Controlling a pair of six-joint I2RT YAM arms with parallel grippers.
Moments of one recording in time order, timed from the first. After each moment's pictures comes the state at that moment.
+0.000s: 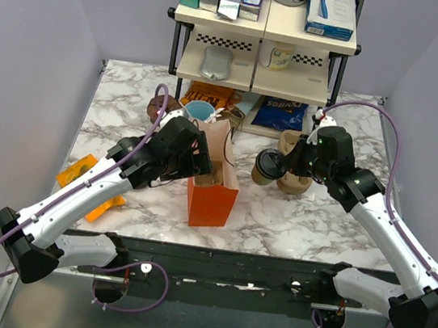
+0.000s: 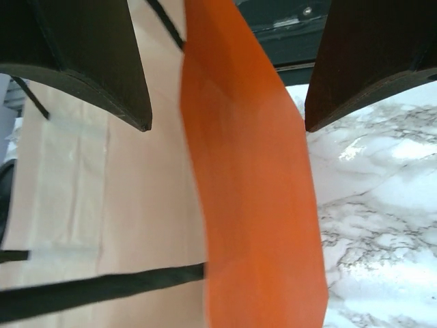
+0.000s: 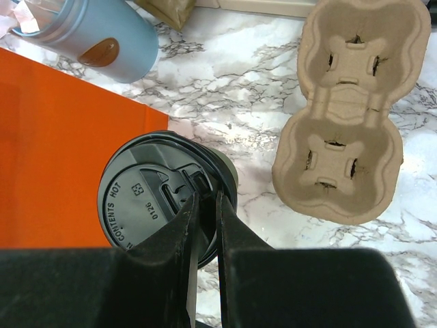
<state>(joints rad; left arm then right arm) -0.77 1.13 1.22 -0.92 -0.20 -0.94 0.50 1.12 1.07 -0.55 0.03 0.41</state>
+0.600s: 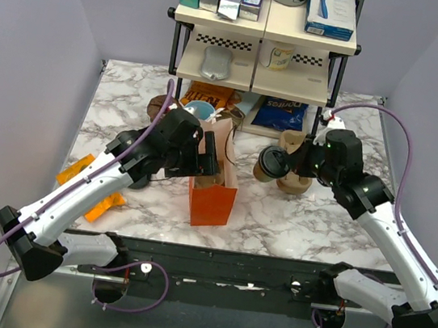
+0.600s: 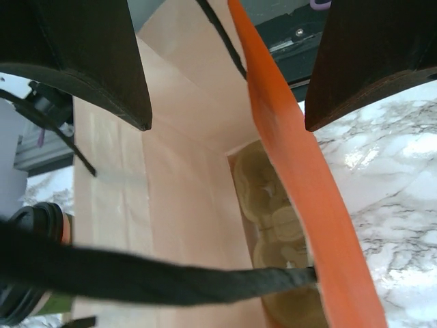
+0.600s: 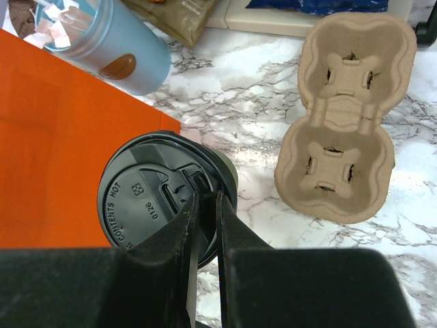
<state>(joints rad) -0.74 1.18 1.30 -0.95 -0.03 -0.81 0.50 1.06 1.07 -0.55 0.04 0.41</state>
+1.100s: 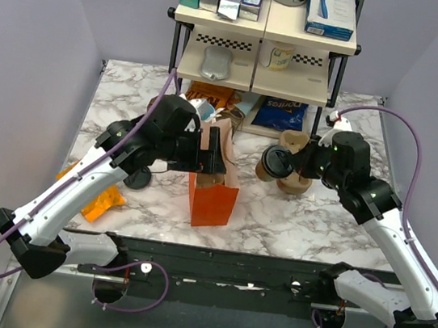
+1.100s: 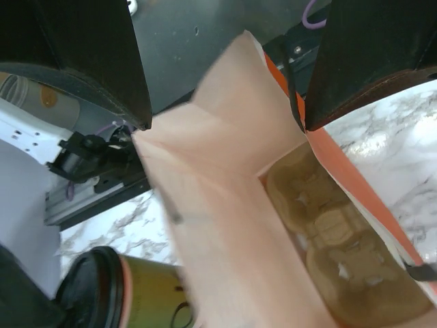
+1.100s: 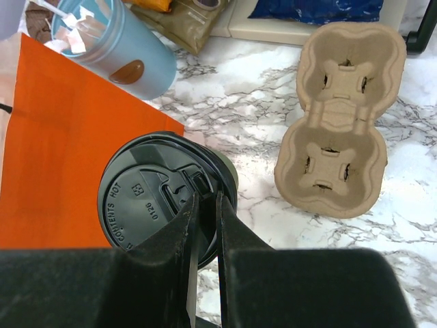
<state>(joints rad) -0.72 1.20 1.45 -1.02 0.16 -0.69 0.50 1.01 1.08 -0.58 0.04 0.41</state>
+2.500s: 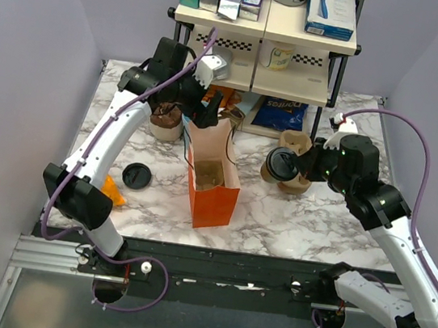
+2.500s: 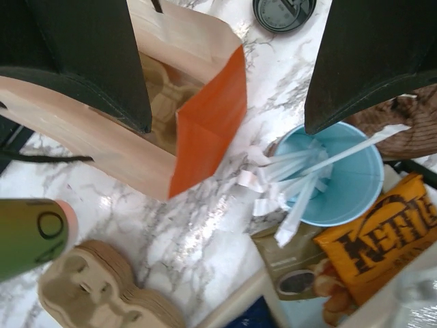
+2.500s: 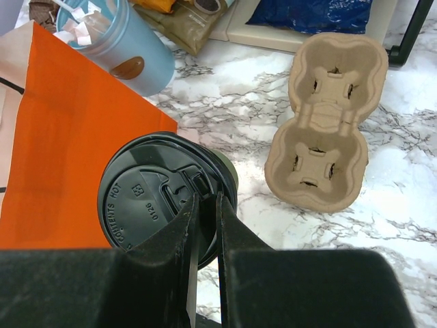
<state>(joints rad) -0.35 1.62 1.82 -0.93 0.45 0.24 0.50 0.95 1.11 -0.64 0.04 0.35</state>
